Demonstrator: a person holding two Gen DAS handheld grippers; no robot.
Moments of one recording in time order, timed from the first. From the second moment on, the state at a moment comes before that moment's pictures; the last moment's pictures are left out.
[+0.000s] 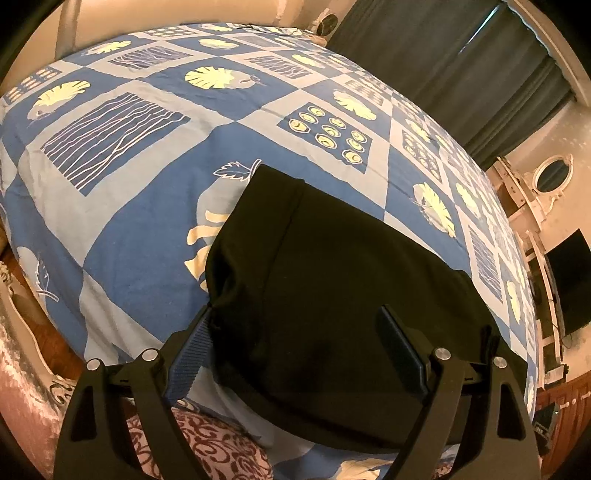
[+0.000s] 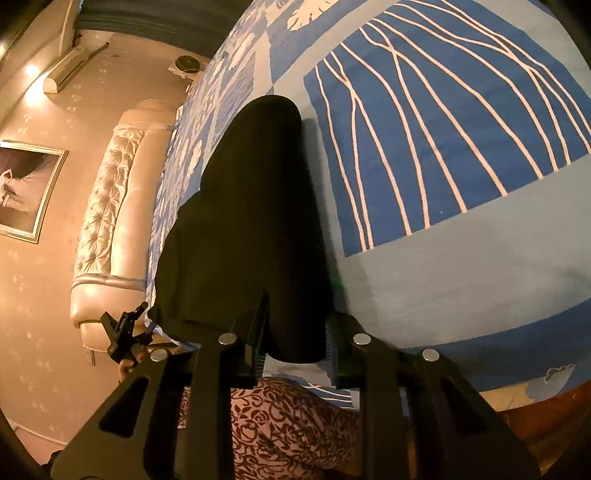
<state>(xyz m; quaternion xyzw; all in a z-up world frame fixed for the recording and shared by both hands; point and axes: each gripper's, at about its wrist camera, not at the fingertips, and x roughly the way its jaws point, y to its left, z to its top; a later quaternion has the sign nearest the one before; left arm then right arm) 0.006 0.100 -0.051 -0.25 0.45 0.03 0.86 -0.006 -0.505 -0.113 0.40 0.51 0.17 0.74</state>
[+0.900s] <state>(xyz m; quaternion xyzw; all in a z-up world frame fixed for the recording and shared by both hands) 0.005 0.207 -0.077 -0.45 0.42 -0.08 0.79 0.008 -0.440 -0.014 0.24 0.42 0.01 0.88</state>
